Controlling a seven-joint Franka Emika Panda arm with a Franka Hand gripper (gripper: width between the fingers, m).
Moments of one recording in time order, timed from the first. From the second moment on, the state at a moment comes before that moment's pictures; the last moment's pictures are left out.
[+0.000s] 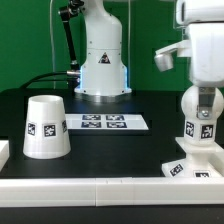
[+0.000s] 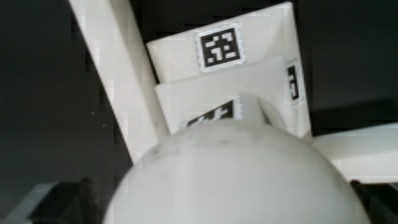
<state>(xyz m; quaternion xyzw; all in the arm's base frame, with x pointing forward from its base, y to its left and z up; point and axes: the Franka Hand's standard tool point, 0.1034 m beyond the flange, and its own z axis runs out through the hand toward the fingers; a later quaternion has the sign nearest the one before) 0.606 0.104 0.108 0.75 0.66 0.05 0.05</state>
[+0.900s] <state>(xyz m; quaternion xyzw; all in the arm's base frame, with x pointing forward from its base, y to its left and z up) 0.607 0.102 0.107 0.65 0.76 0.03 0.07</state>
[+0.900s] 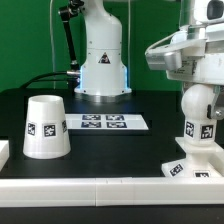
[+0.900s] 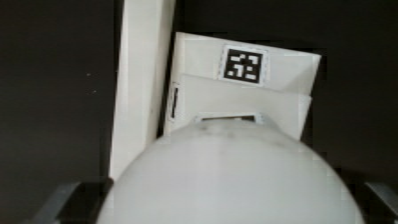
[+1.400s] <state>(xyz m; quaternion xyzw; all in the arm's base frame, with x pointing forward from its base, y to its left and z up) 0.606 0.100 0.107 0.79 0.61 0.05 0.06</state>
